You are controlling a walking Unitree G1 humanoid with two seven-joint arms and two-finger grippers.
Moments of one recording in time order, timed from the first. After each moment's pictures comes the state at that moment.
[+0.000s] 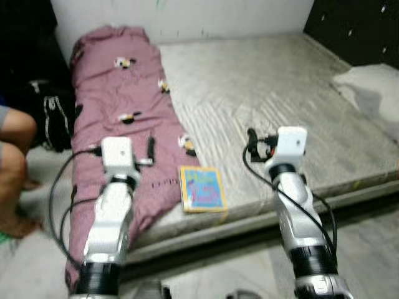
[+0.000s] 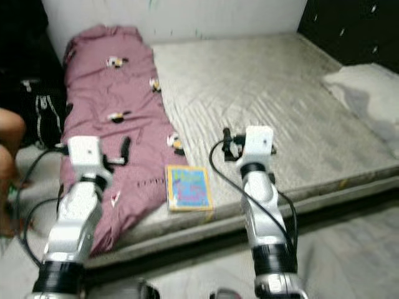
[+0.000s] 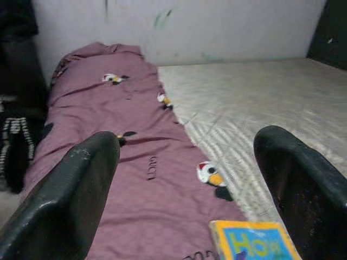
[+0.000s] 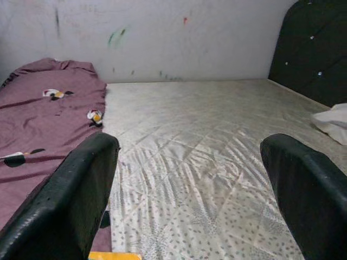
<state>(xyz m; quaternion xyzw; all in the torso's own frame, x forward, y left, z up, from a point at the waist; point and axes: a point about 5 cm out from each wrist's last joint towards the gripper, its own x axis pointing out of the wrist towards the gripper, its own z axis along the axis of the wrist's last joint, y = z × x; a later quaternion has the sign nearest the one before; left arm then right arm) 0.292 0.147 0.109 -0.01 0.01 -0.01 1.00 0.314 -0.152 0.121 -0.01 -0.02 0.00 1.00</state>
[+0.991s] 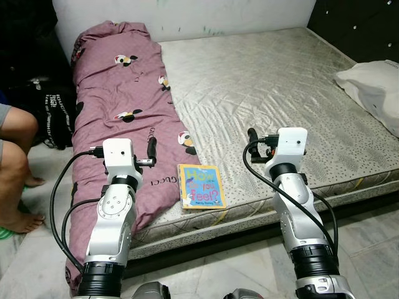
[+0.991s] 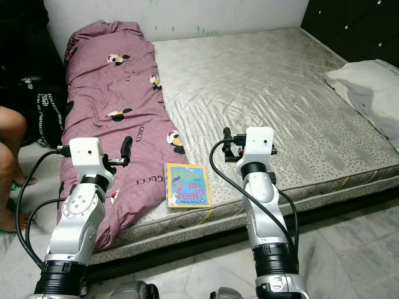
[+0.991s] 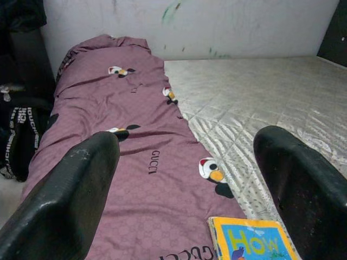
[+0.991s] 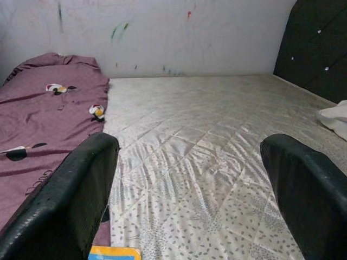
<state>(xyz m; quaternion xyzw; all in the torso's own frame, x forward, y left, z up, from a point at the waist) 0.292 0.148 0.108 -0.02 0.01 0.00 1.00 0.314 -0.152 0.121 -0.01 -0.02 0.00 1.00</state>
